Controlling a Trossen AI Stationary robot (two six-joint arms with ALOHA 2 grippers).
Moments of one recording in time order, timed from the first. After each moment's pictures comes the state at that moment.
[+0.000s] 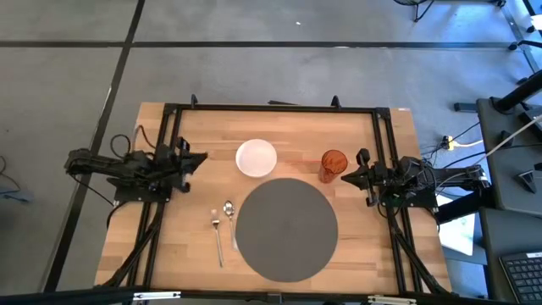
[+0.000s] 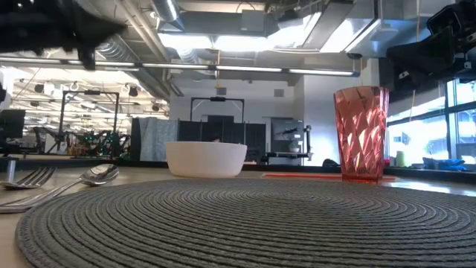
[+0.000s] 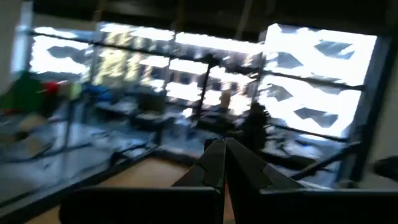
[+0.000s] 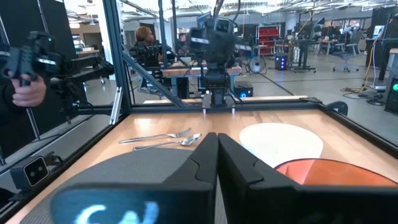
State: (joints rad) left arm -0.16 0.10 0.02 0.37 -0.50 -0.11; right arm 0.07 0.00 0.01 0.06 0.01 0.05
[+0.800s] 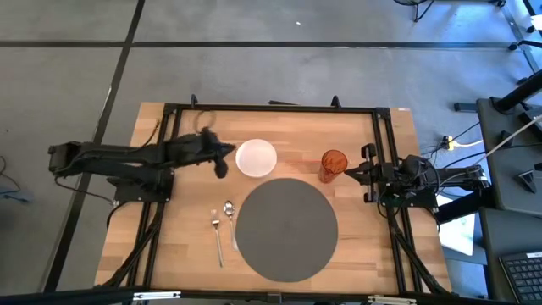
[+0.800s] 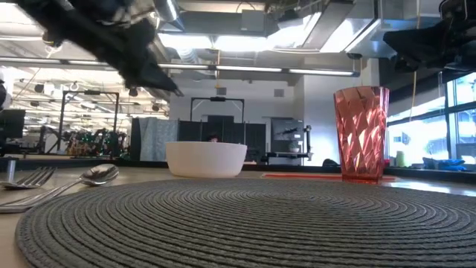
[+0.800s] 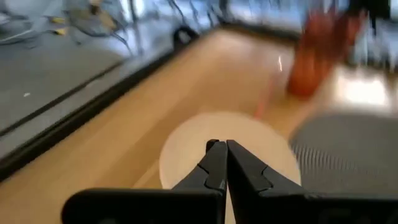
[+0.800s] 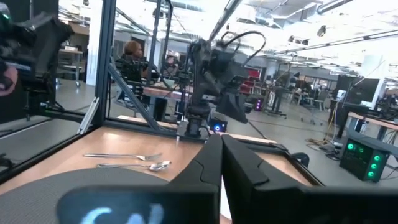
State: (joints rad) left arm 0.20 0.95 0.48 0.04 -0.24 -0.14; right arm 0.07 0.00 0.01 0.18 0.06 -0.20
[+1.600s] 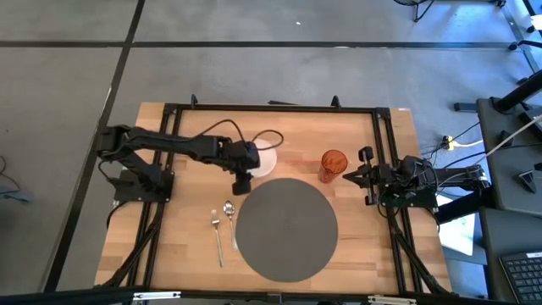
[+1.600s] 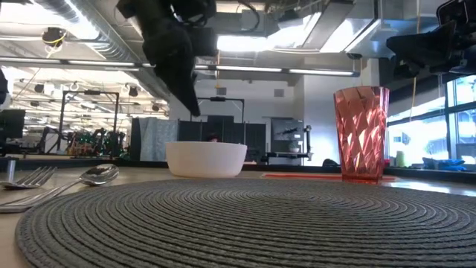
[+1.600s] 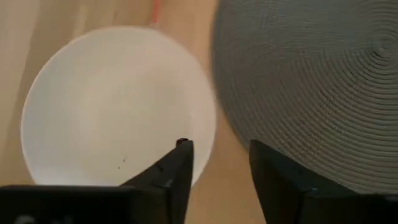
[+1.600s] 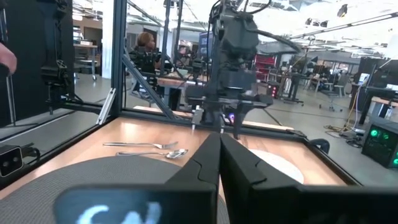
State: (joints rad) left arm 0.08 1.54 1.09 -0.61 -0.07 -0.04; right arm 0.07 0.00 0.01 0.13 0.01 -0.14
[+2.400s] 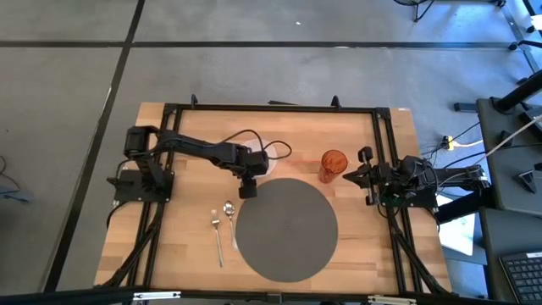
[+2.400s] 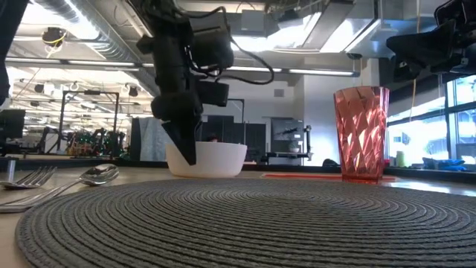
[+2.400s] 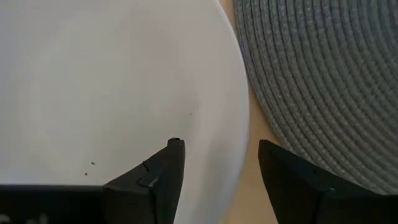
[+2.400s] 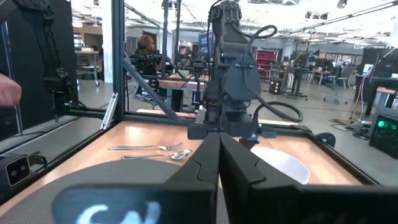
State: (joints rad) left arm 0.10 1.78 1.09 -0.57 -0.07 -0.04; right arm 0.07 0.00 0.01 0.13 0.01 -0.08
